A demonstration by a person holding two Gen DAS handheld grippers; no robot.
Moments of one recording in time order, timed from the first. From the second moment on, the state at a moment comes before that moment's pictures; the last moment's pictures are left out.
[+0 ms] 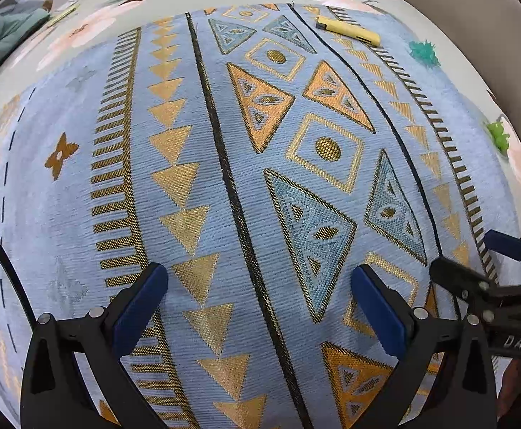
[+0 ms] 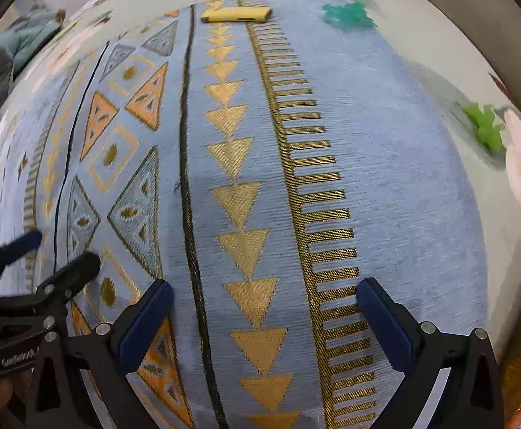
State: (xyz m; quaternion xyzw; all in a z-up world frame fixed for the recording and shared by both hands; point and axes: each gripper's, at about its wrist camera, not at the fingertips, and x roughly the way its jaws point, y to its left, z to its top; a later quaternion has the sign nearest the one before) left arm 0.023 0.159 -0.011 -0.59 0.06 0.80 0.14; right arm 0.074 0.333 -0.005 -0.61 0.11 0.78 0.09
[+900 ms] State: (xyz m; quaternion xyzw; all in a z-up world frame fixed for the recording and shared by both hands) left arm -0.171 0.283 0.012 -0.56 -0.15 0.80 0.13; right arm 0.093 0.360 -0.014 -0.61 0.07 0.79 0.08
